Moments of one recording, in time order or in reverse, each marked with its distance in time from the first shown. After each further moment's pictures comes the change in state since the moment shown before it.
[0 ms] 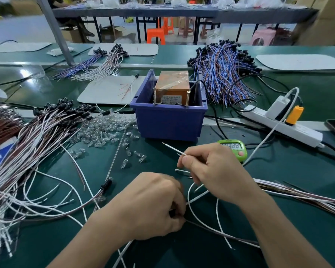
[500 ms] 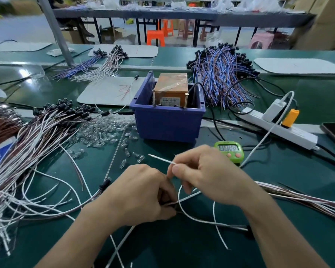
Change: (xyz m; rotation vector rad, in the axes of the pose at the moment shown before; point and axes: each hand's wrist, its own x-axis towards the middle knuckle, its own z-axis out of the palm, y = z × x) left_hand 0.002 -0.012 -0.008 -0.007 0.018 -0.154; right_hand 0.000 -0.015 -0.005 0.068 -0.248 -0.016
